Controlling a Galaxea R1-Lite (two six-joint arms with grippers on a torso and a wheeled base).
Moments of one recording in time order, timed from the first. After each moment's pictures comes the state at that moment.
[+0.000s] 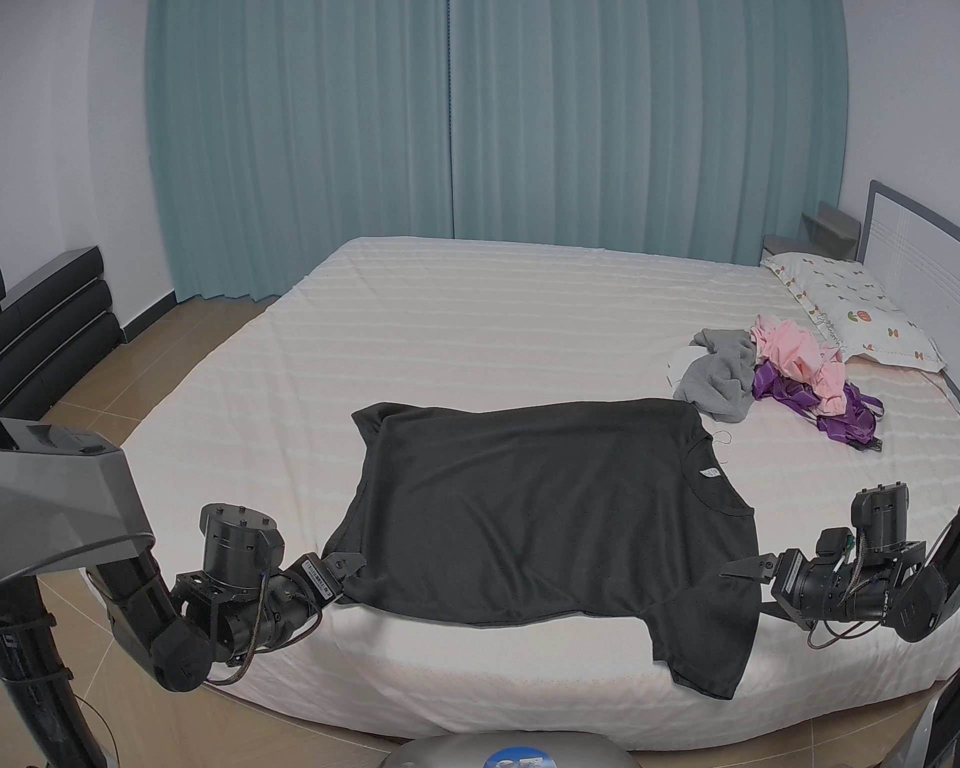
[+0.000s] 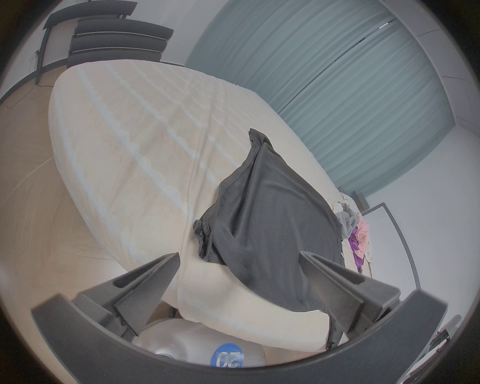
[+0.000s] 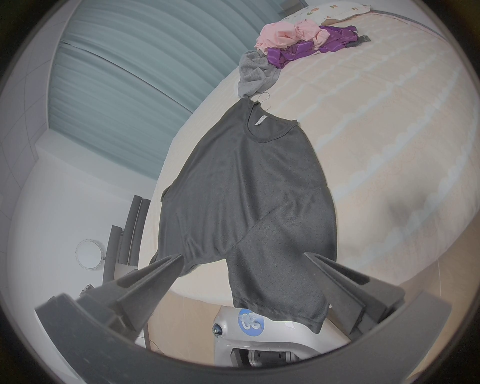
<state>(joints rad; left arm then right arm) -0.37 2.06 -0.37 -1.04 0.06 -0.92 0.06 1.86 -0.22 -0.89 0.36 0.69</state>
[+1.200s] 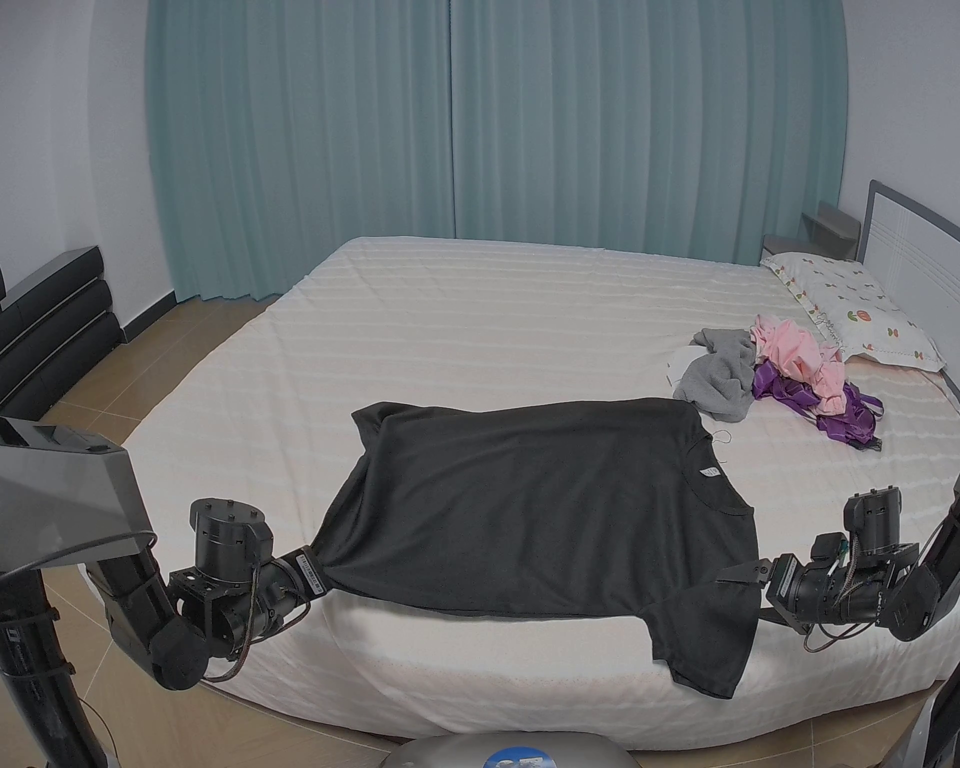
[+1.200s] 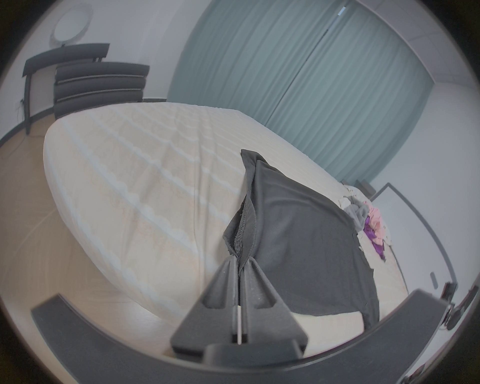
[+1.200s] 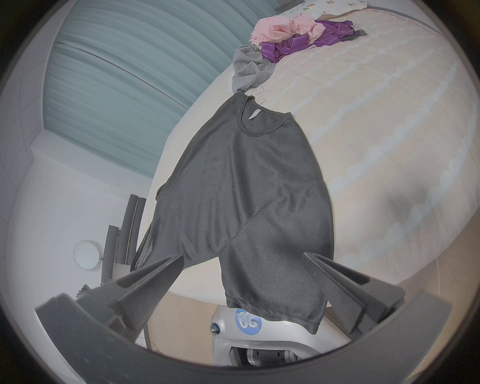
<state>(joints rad) -0.34 2.08 -0.36 -1.14 0.15 -0.68 0.06 1.90 -0.23 -0.89 0.36 0.69</state>
